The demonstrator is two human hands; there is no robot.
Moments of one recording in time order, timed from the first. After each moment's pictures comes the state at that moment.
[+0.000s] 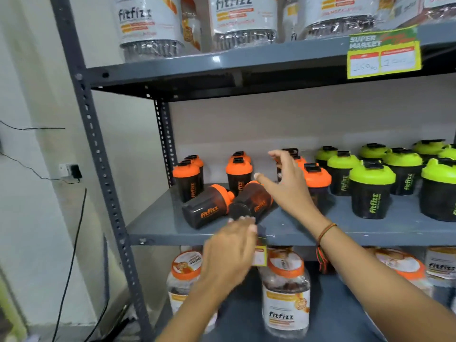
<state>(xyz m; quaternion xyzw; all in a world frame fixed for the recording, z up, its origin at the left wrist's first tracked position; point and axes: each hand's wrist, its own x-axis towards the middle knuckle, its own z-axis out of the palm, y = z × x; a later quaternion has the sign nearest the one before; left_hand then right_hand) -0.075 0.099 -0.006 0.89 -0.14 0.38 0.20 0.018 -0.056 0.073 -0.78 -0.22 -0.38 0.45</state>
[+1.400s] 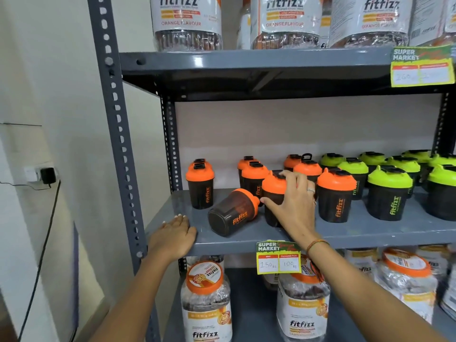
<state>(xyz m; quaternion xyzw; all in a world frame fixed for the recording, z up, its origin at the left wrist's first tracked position) 0.028 0.310 -0.013 0.99 -0.01 0.13 0.07 0.034 0.023 0.027 -0.84 -0.03 -0.49 0.22</state>
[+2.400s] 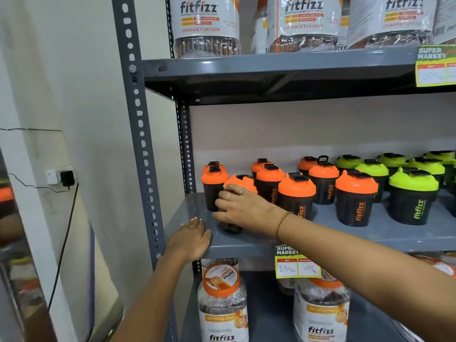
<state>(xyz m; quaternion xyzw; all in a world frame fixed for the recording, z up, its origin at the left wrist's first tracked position) 0.029 0.319 -0.008 0.99 -0.04 0.09 0.09 0.032 0.130 0.067 -0.76 -0.44 -0.35 -0.34</state>
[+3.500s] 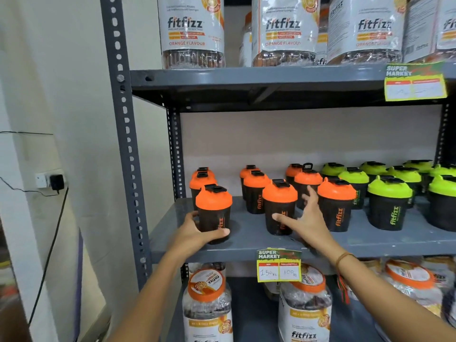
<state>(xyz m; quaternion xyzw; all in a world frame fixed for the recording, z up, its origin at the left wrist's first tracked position) 0.023 0.281 0.004 0.85 0.00 0.12 0.51 0.031 -0.024 0.012 -0.83 -0.08 -0.27 0.48</state>
